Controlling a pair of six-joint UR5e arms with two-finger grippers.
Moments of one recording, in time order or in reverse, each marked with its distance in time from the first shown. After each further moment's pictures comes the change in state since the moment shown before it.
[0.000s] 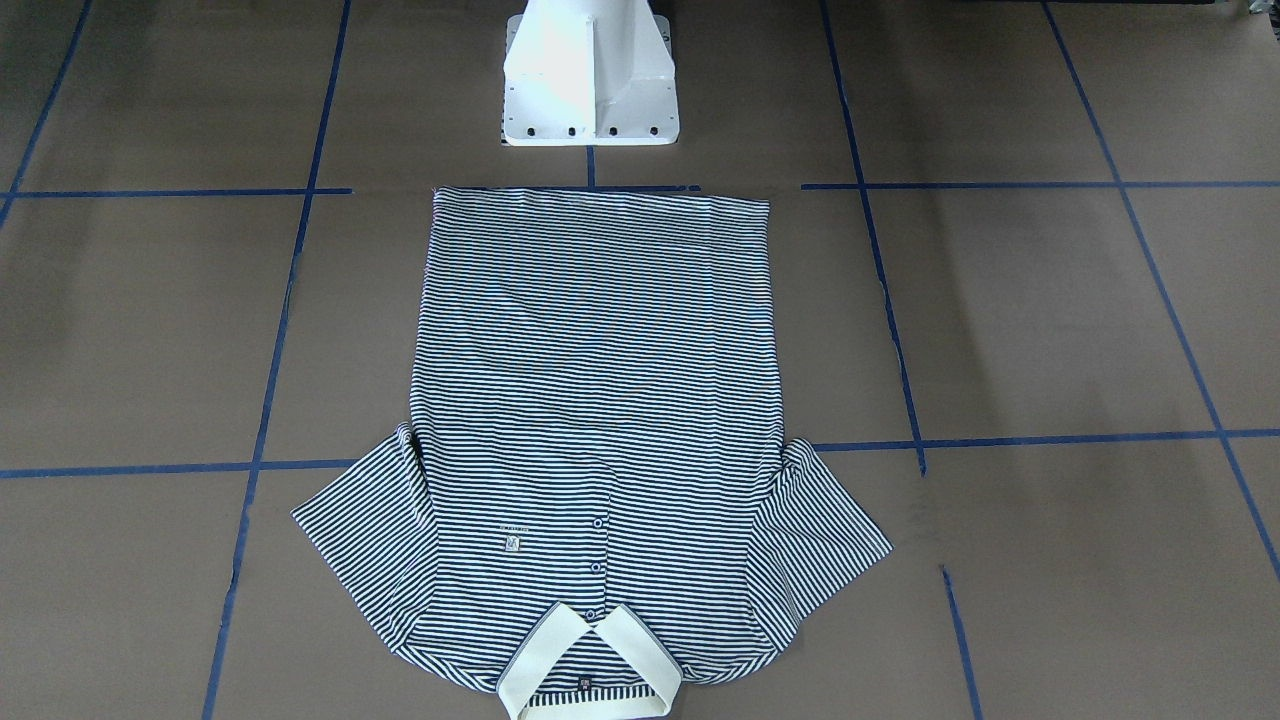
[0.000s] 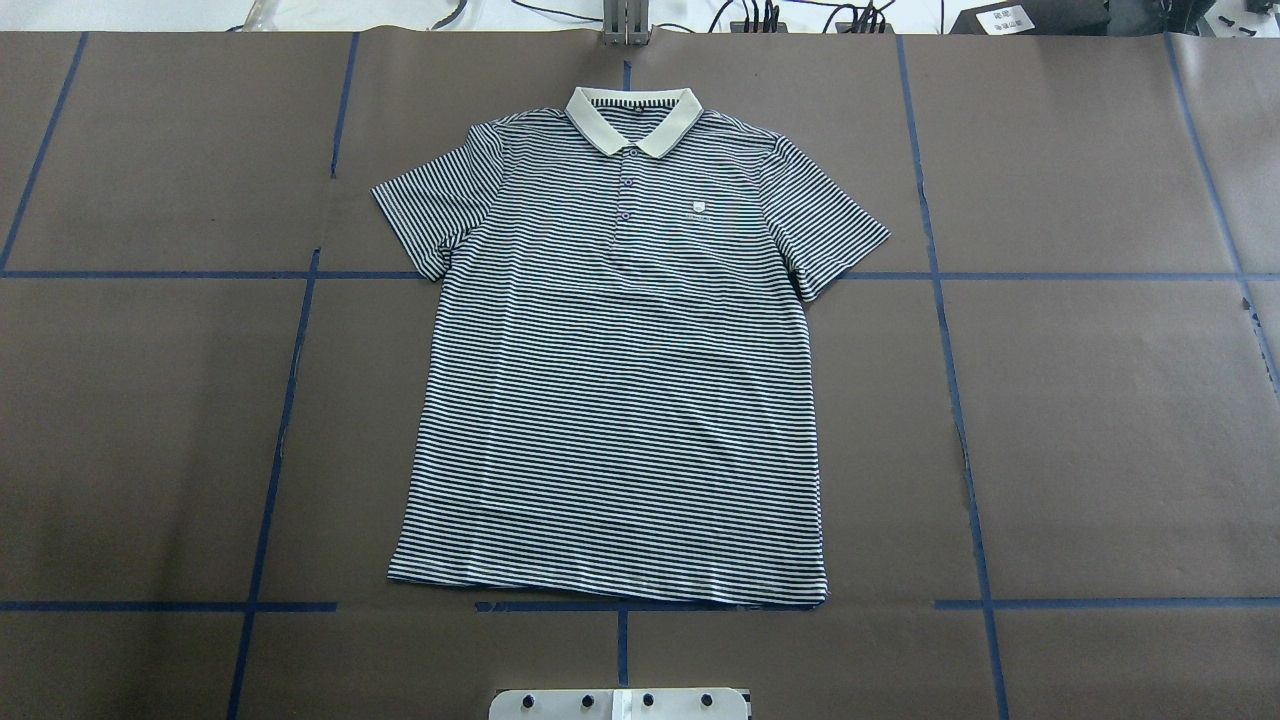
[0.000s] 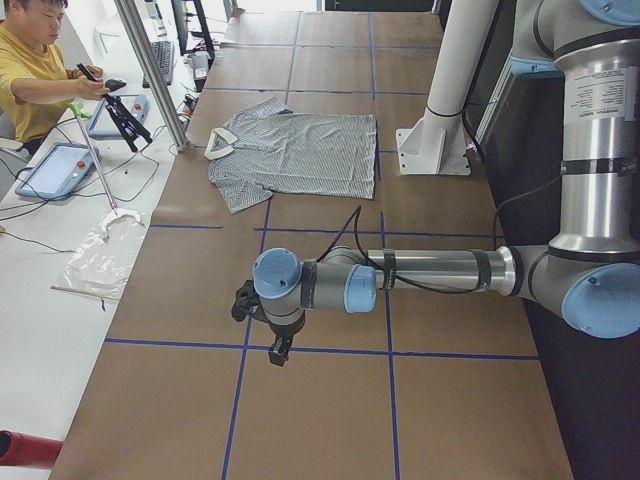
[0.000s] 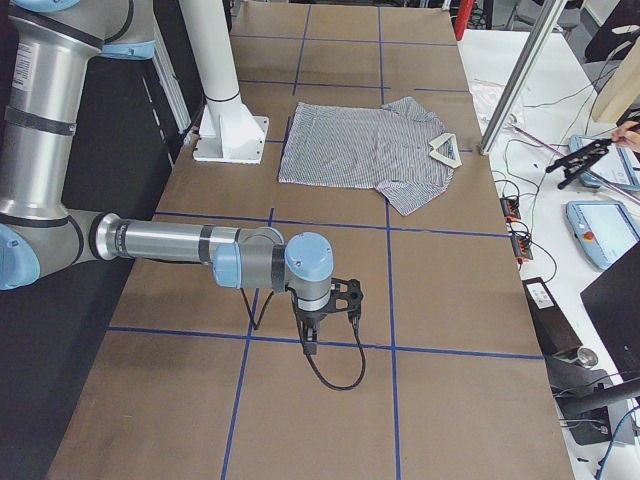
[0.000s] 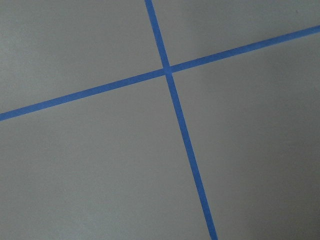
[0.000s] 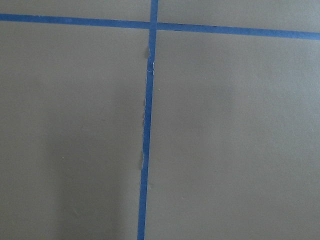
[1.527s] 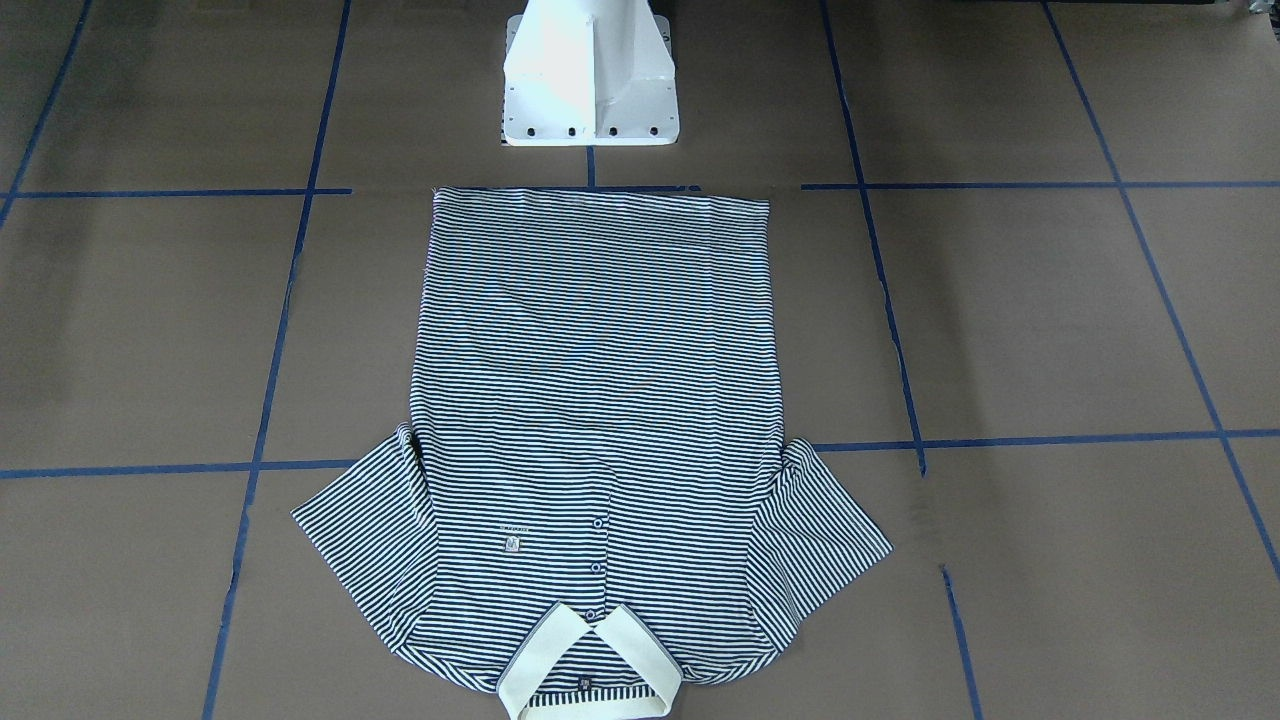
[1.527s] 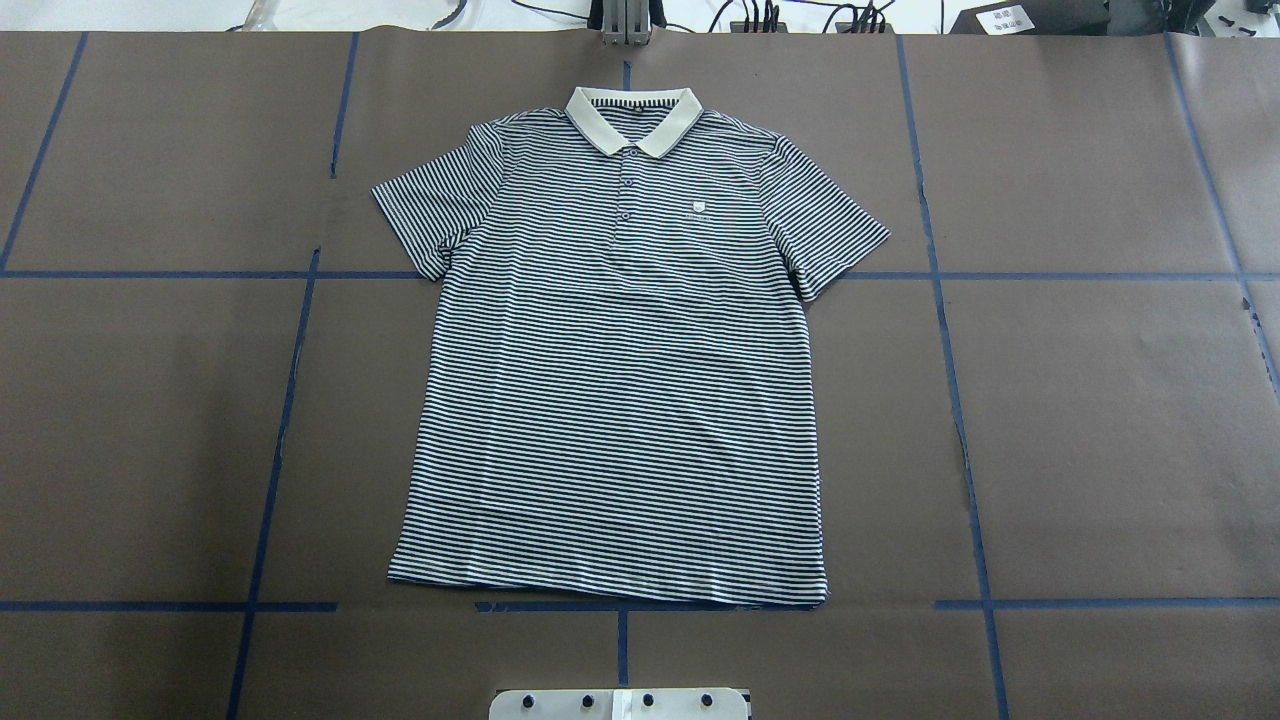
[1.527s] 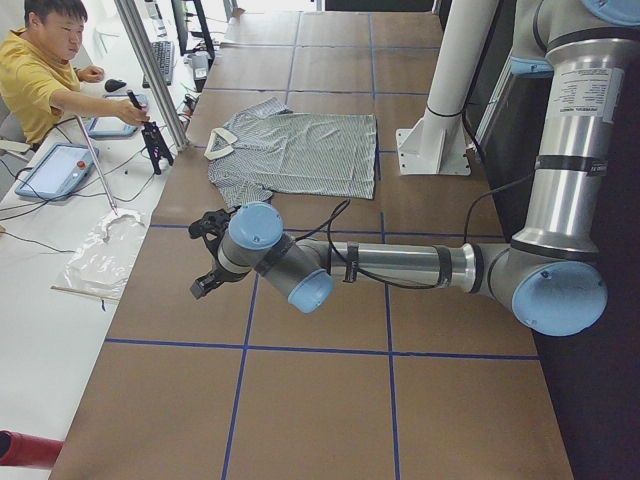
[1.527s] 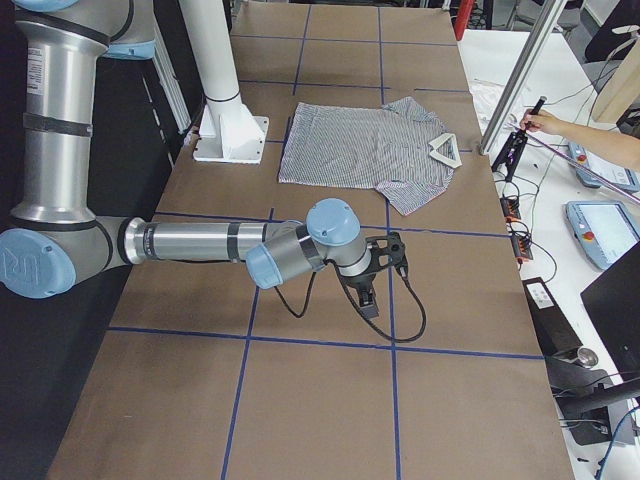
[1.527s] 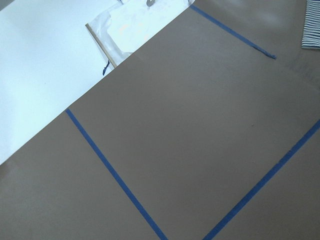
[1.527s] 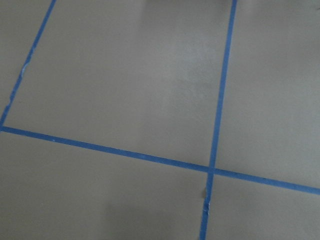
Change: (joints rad) left arm 0.005 -0.168 0.136 -0.688 -0.002 -0.020; right arm 0.000 0.158 -0.066 0.364 0.073 0.189
